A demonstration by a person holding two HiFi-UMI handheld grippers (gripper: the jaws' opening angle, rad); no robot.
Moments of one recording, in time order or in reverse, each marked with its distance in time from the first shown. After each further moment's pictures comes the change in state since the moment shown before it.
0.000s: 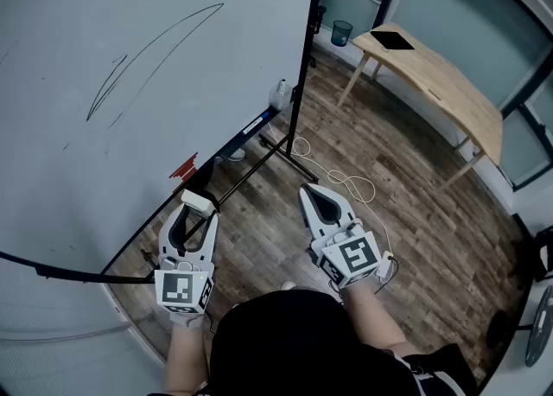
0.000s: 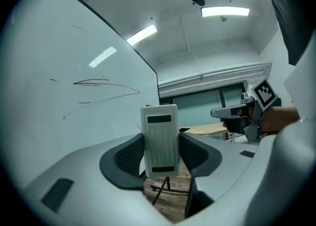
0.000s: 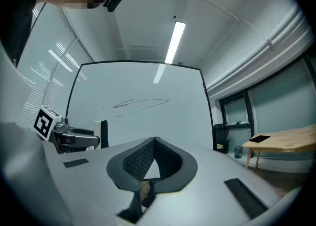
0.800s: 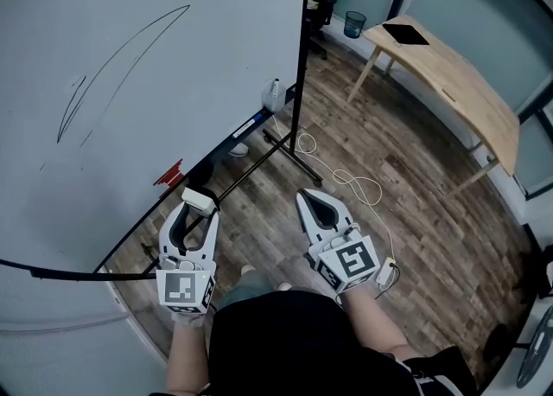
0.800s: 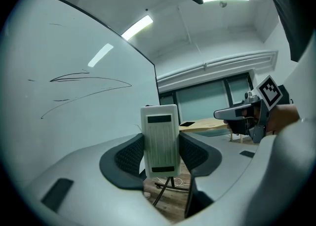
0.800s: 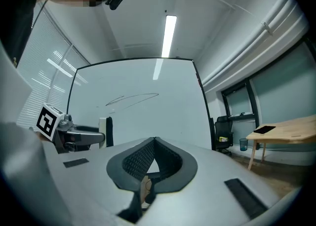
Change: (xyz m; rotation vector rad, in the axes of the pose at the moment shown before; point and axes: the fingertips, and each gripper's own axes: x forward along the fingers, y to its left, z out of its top) left arm 0.084 -0.045 -0.005 0.044 0.070 0.061; right arm 0.008 -0.088 -0.035 0.068 0.050 0.054
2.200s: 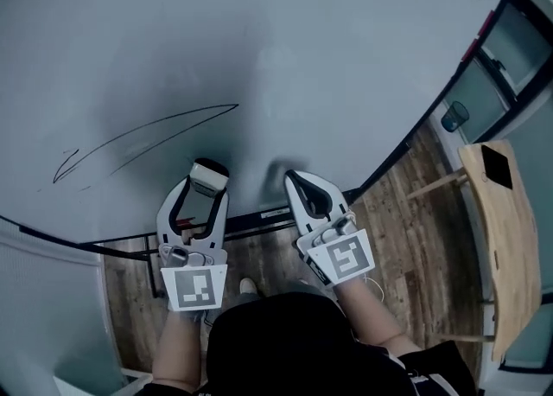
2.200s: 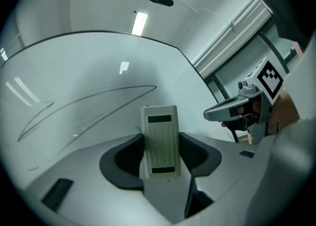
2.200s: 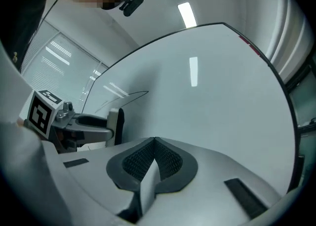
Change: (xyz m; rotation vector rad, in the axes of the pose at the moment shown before) left arm 0.236 0.145 0.107 0.356 0.040 0.562; right arm 0.337 -0.090 0.108 -0.111 -0.190 0.591
